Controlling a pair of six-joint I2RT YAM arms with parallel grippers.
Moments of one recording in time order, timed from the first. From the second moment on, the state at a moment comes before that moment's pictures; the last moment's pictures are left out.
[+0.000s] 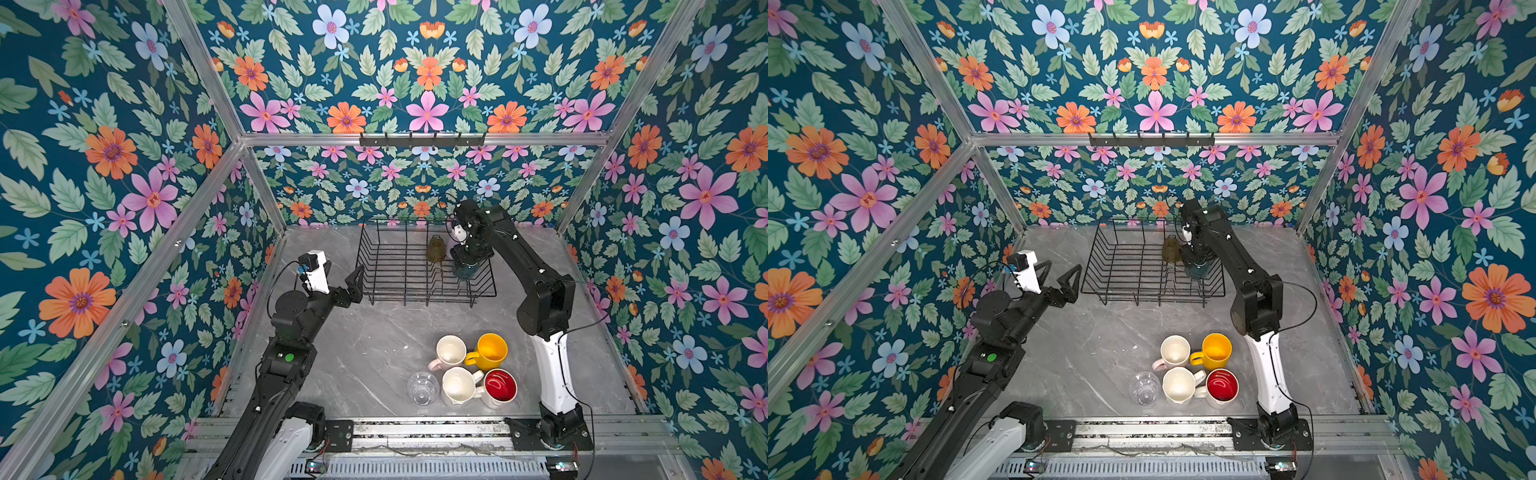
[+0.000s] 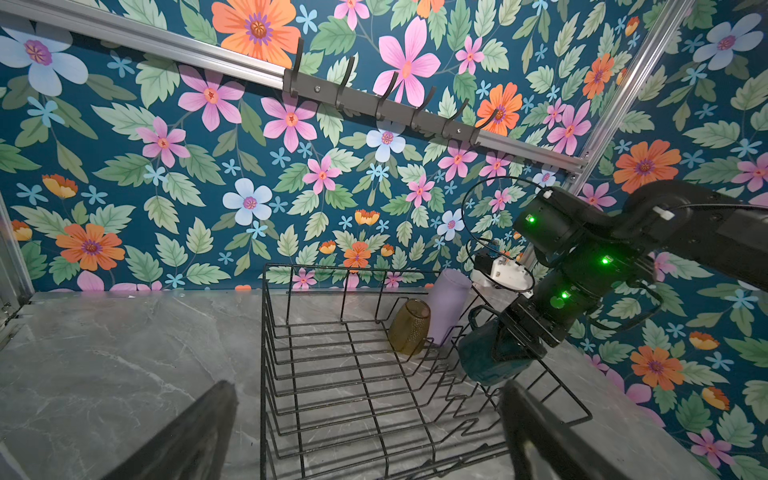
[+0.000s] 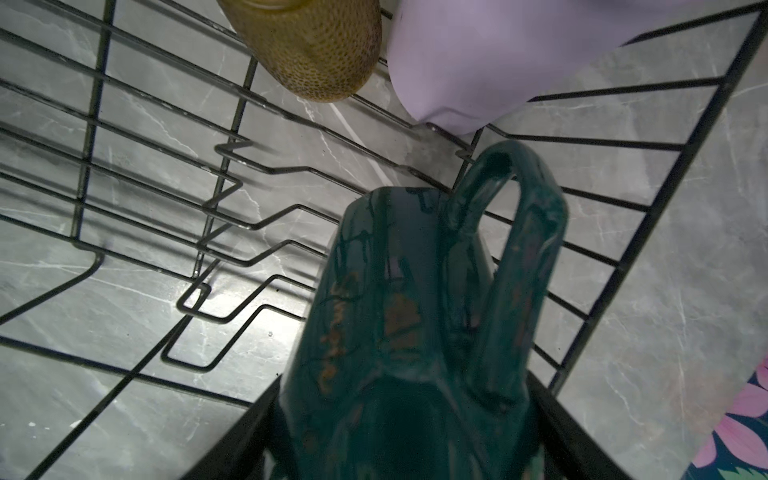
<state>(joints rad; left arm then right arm) -0.27 0.73 0.64 0.13 0.14 -0.27 0.39 2.28 2.38 -1.42 0.10 0.01</state>
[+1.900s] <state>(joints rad) -0.27 0.72 0.64 0.08 0.09 -0.30 0.37 2.05 2.16 -1.27 0.03 0.13</state>
